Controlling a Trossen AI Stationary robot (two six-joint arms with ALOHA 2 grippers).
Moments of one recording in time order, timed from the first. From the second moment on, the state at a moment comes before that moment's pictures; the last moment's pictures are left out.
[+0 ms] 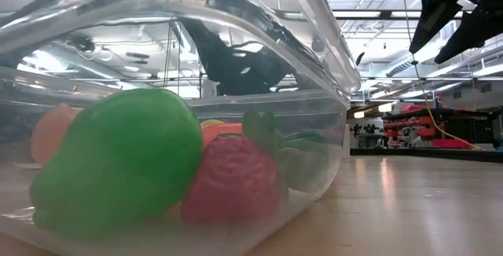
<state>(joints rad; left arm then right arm) 0.24 2.30 1.48 0.15 -0.15 -0.38 0.66 1.33 1.01 -1.33 0.76 2.10</state>
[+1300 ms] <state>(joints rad) 0.21 2.13 1.47 -0.12 0.00 -0.38 0.66 1.33 1.01 -1.34 0.76 2.09</state>
